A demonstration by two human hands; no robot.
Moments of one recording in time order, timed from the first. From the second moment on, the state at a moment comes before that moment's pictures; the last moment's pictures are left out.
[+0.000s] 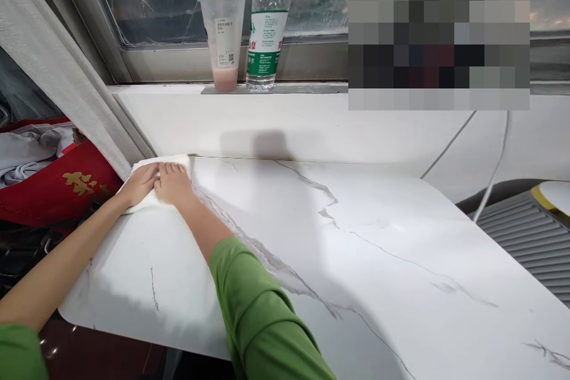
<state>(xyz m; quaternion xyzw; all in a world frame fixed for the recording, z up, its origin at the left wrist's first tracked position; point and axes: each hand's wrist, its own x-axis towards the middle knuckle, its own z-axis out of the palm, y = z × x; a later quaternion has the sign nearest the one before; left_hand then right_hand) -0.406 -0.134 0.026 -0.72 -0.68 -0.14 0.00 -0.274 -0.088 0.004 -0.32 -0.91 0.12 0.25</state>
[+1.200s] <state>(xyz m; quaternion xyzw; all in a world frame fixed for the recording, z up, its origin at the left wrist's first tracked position) -0.224 -0.260 0.013 -0.79 -0.59 -0.12 0.06 -0.081 -0.198 0.009 -0.27 -0.92 0.18 0.22</state>
